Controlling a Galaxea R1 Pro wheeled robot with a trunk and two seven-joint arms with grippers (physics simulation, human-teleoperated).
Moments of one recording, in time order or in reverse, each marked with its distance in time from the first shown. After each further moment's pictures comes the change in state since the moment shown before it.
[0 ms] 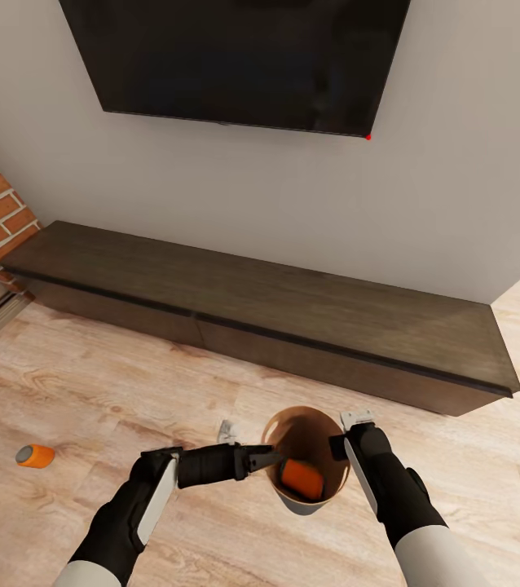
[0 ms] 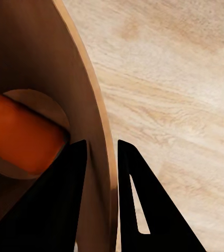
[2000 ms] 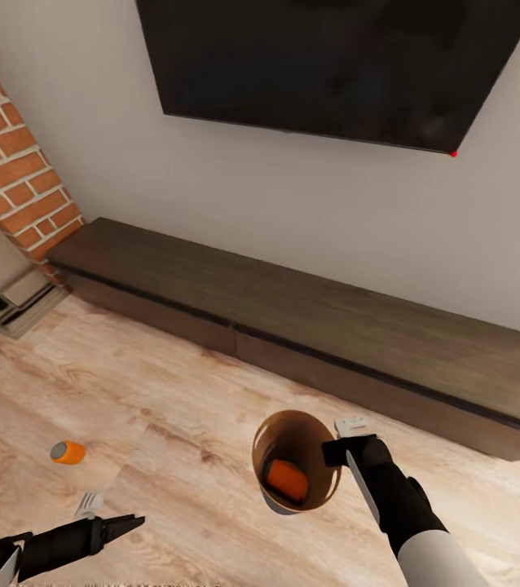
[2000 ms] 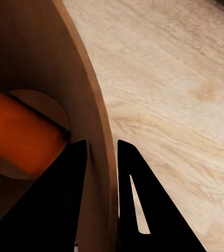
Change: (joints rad) left arm 0.001 0.459 0.159 0.653 -0.007 -0.407 -0.199; right arm 0.008 -0.013 0.000 0.090 0.004 -0.162 0.137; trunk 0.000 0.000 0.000
